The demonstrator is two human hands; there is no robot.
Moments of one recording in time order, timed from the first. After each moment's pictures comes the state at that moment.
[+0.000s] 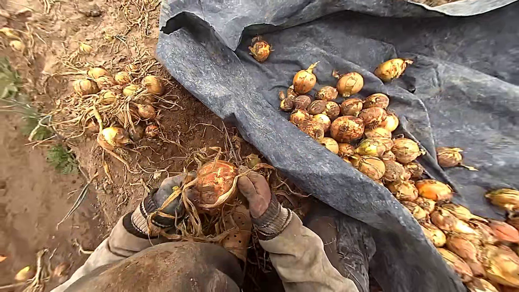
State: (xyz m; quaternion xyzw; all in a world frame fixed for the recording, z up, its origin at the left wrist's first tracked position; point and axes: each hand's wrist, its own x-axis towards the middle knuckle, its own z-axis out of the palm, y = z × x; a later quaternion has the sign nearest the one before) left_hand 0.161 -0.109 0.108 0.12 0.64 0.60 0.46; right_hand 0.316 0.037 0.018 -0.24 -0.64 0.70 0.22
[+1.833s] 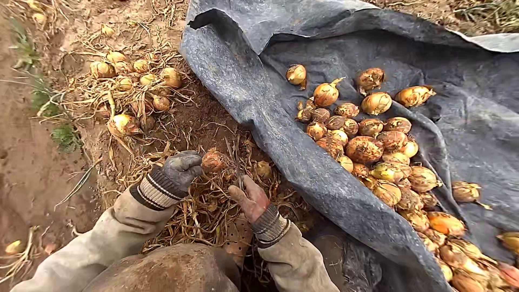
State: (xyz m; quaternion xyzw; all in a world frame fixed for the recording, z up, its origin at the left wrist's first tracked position) left_hand 0.076 -0.110 0.037 0.50 0.78 0.33 0.19; right_hand 0.290 0.040 0.010 -0.30 -0.70 0.65 -0.06
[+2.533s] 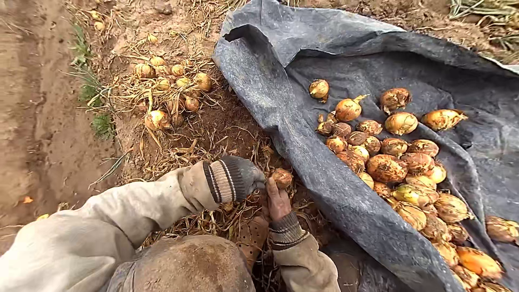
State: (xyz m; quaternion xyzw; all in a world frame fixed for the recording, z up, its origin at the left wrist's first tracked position) left_hand 0.125 -0.033 0.107 0.62 0.72 -0.05 0.30; right_hand 0.287 0.026 -0.011 -0.42 -0.62 0.67 0.00
